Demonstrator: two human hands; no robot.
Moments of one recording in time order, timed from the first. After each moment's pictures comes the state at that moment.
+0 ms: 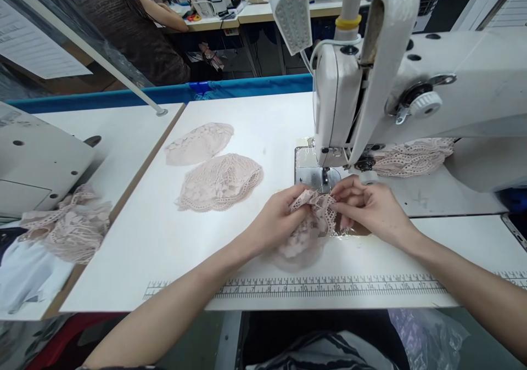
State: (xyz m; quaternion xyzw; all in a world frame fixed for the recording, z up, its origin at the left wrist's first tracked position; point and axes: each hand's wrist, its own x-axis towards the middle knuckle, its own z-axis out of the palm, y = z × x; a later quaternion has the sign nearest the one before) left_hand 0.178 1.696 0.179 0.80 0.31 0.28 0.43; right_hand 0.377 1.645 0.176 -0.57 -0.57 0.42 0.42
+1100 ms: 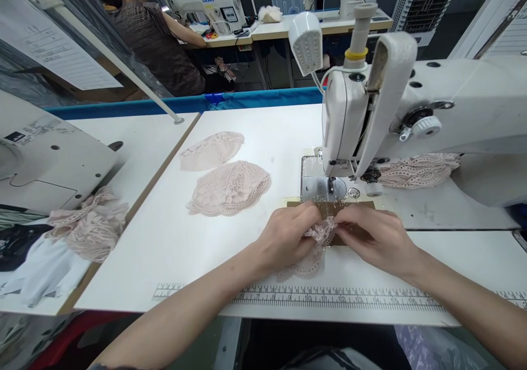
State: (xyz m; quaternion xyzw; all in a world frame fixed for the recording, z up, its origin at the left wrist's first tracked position) left_hand 0.179 1.693 0.154 0.89 0.16 0.41 0.09; right_hand 0.375 1.633 0.166 -0.38 -0.83 0.01 0.41
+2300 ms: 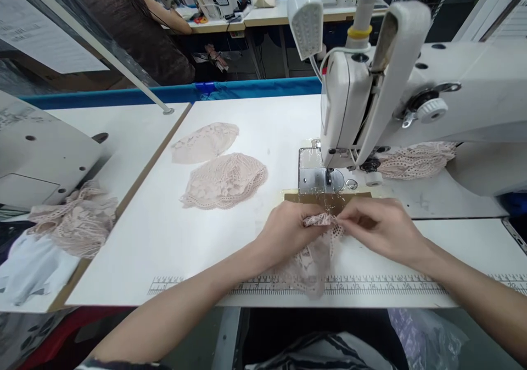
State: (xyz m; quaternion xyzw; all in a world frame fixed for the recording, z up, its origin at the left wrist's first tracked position) left_hand 0.183 1.680 0.165 0.87 0.30 0.26 0.30; right_hand 0.380 1.628 0.179 -0.42 -0.81 0.16 0.38
